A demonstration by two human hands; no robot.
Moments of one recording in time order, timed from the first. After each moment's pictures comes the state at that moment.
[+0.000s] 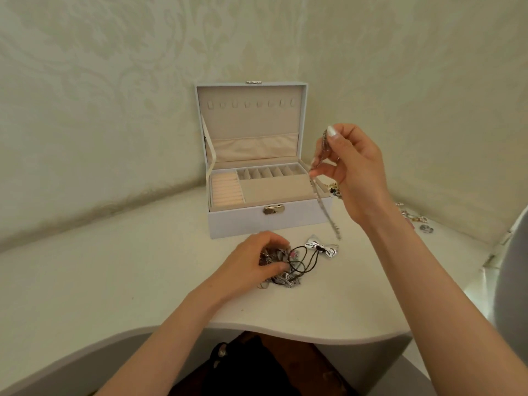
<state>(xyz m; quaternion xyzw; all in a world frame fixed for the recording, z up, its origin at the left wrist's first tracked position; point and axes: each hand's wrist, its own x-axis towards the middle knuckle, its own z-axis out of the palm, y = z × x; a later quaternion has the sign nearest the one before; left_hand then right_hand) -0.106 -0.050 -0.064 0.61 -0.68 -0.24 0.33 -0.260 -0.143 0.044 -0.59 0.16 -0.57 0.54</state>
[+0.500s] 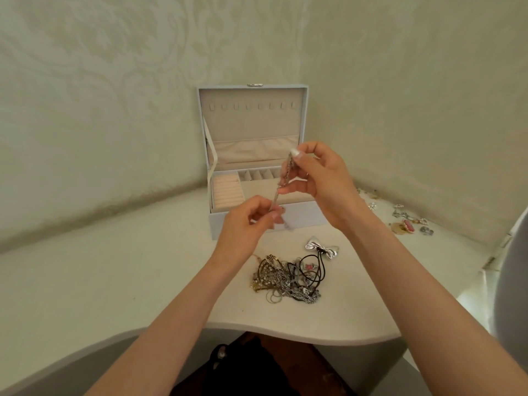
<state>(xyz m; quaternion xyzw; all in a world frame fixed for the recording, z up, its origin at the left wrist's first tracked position) -0.111 -0.065 -0.029 0.55 -0.57 -0.22 0.57 -0.235 -0.141 0.031 -0.63 0.16 -0.48 0.59</state>
